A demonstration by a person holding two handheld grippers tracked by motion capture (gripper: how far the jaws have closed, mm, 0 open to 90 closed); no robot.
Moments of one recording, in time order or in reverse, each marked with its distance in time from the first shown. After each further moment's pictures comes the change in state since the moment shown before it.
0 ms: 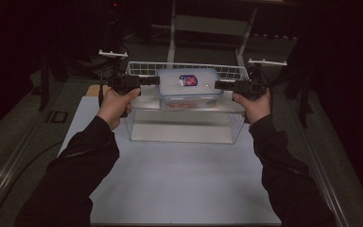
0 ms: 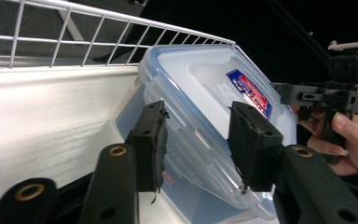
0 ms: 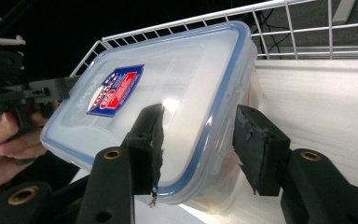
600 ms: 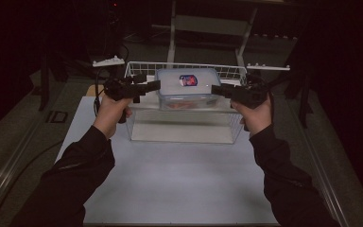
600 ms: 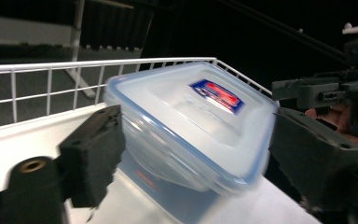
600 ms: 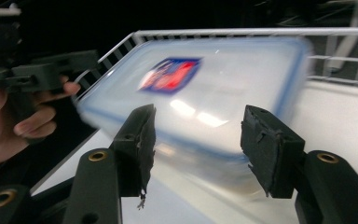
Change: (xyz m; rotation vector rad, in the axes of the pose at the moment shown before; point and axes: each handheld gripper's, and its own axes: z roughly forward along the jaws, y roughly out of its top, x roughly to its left) left arm -0.034 -0.027 -0.024 -0.145 0.016 0.305; right arm 0.044 -0.024 -0.018 -0.063 0.010 -0.216
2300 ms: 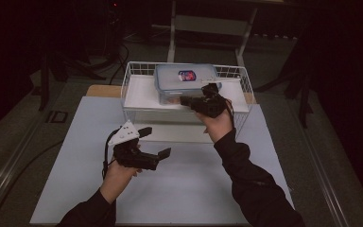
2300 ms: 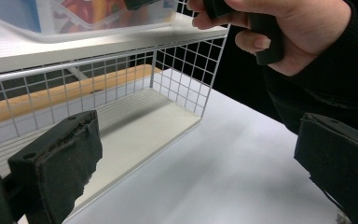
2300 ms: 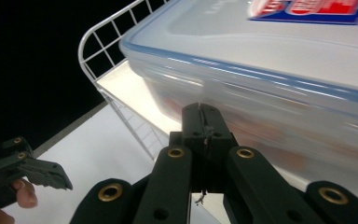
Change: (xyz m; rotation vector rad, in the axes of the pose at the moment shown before) left arm -0.082 -0.128 -0.018 0.047 0.023 0.156; right arm 0.044 -0.029 0.087 0.067 0.028 -0.123
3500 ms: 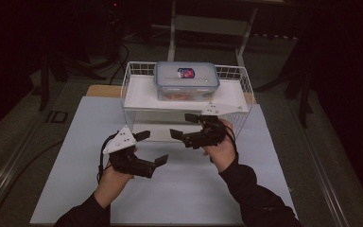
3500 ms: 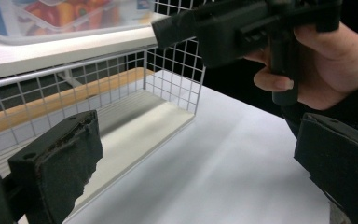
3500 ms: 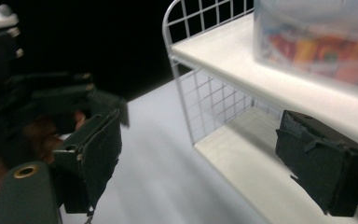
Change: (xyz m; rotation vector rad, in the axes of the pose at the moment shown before) left arm -0.008 -0.005 -0.014 -0.005 -0.032 0.073; right arm 0.033 -0.060 -0.023 -0.081 0.153 -0.147
